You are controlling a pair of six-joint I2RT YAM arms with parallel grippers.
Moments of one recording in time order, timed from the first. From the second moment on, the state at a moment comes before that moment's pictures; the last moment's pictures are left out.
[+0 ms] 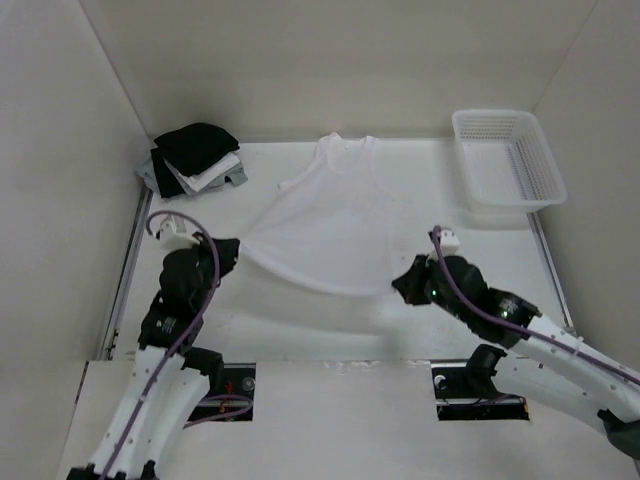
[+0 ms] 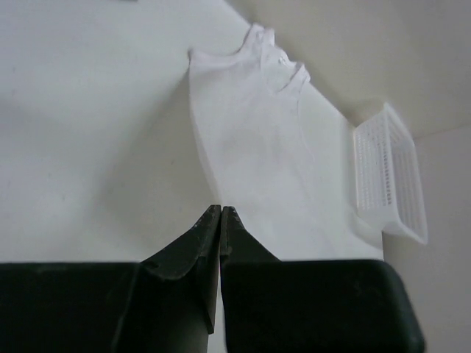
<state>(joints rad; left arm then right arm) -0.23 0.58 0.59 -0.26 -0.12 -0.83 0.81 0.76 0.71 -0.46 0.23 0.68</state>
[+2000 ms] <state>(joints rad) -0.20 1.34 0.35 0.37 -0.06 -0.97 0.53 1.38 0.47 0.21 0.10 0.85</state>
